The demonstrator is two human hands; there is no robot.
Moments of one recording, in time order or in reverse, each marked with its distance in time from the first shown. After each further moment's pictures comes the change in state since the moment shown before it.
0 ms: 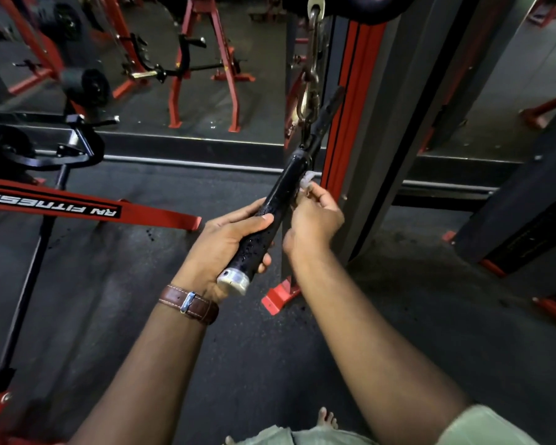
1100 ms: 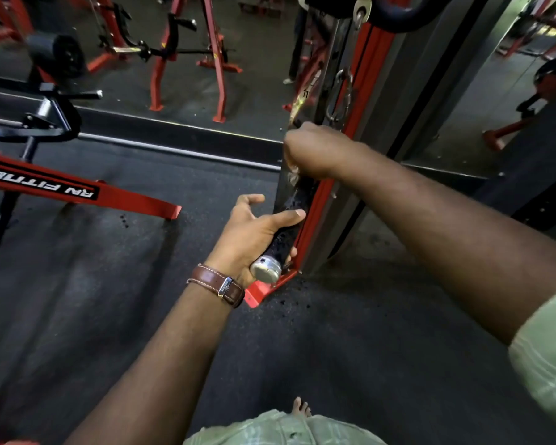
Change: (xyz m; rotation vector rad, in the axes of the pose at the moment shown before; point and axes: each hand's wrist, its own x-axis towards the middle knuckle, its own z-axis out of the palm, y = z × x) left_hand -0.004 -0.002 -0.001 -0.063 0.084 -0.094; right_hand -0.019 -0.089 0.071 -2.255 -0.862 -0.969
